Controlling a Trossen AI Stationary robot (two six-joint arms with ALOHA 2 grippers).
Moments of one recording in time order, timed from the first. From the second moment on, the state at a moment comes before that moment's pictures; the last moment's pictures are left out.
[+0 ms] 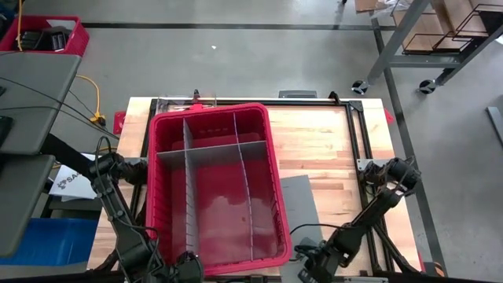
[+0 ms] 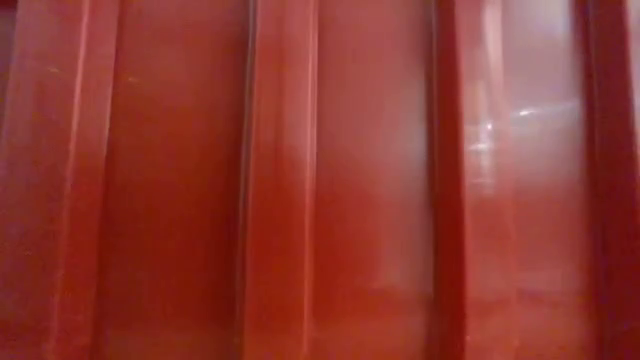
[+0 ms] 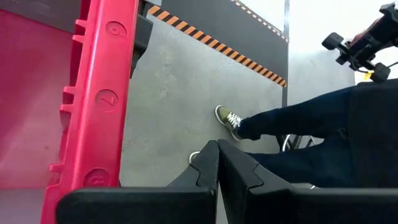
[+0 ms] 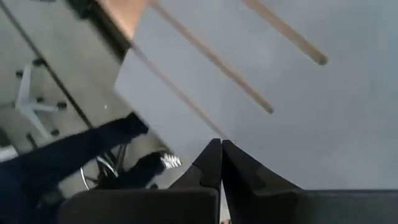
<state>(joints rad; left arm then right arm) -1.01 1.83 1.67 -0.66 -0.32 -1.23 0.91 1.91 1.12 -0.25 0.02 1.65</state>
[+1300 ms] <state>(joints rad) -0.97 2.08 1.96 -0.64 -0.41 -0.78 1.16 1.97 1.17 0.33 0.18 1.87</state>
